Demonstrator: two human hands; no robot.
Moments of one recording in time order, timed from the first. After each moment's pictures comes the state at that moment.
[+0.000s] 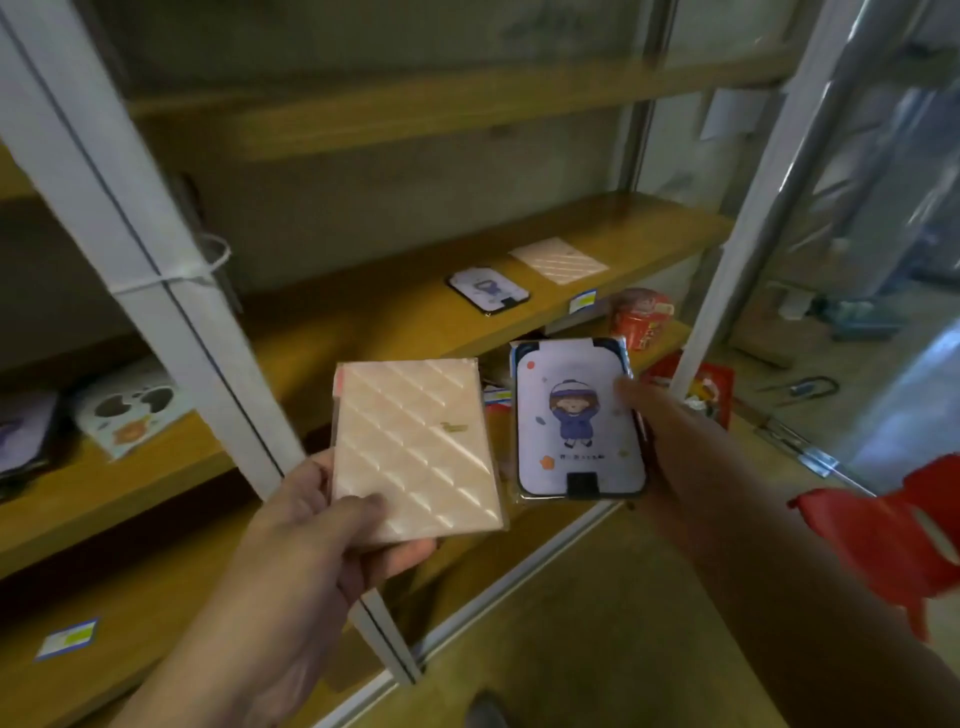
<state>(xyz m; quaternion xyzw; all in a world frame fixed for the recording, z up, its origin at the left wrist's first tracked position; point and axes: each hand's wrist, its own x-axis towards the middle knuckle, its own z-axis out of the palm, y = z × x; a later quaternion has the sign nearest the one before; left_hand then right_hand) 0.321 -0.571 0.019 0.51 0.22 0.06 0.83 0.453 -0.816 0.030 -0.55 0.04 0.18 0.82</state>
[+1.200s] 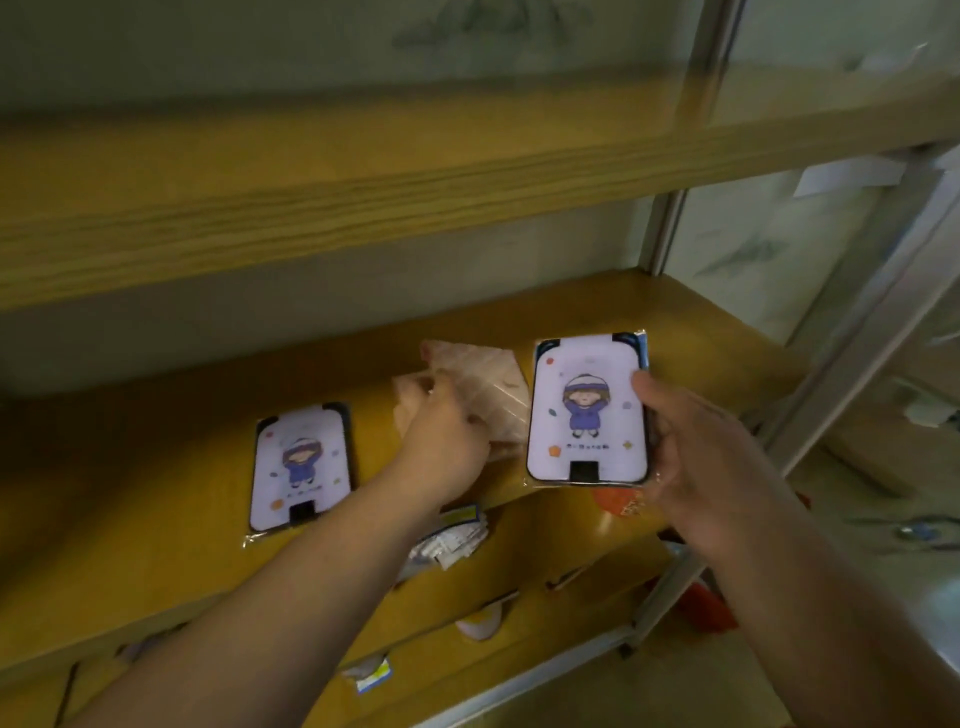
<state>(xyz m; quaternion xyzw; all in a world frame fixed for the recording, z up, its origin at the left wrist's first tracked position) 0.851 -0.716 0.001 0.88 0.27 0.08 0.37 0.898 -0.913 0.039 -0.57 0.01 0.22 0.79</state>
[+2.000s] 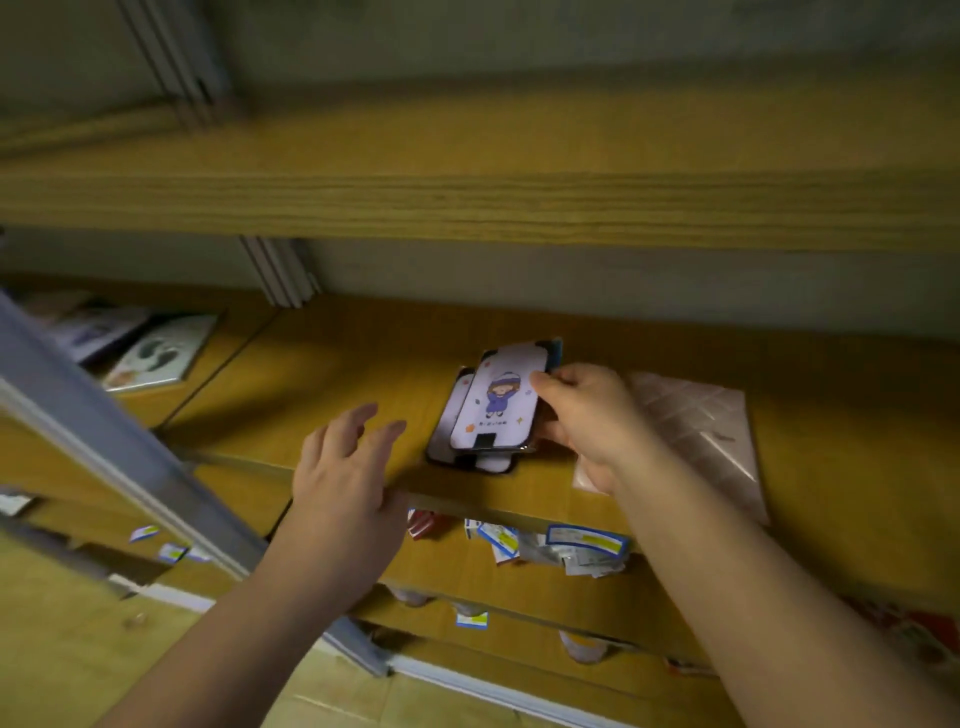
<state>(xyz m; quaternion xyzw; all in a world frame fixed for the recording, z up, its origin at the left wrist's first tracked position) 0.665 -0.687 0.008 0.85 0.49 0.15 0.10 0.897 -0.704 -0.003 -0.64 -0.25 0.43 0.59</state>
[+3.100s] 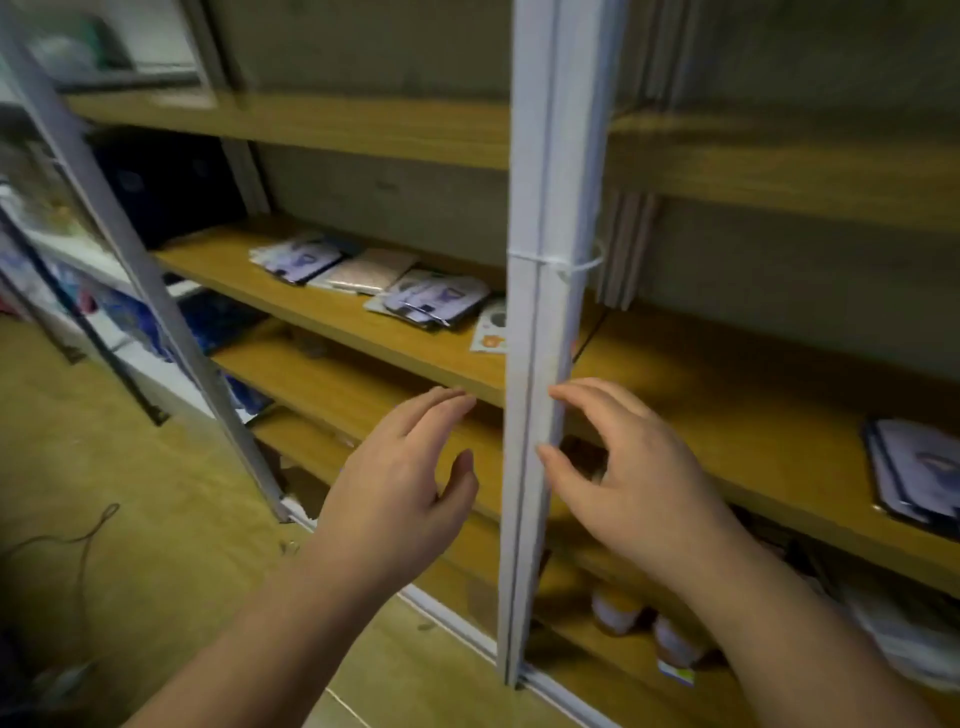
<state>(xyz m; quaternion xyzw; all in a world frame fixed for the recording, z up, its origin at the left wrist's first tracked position) 0.333 -0.611 0.028 0.82 0.48 0.30 0.06 0.542 -0.646 0.043 -0.62 -0.71 0.07 0.34</state>
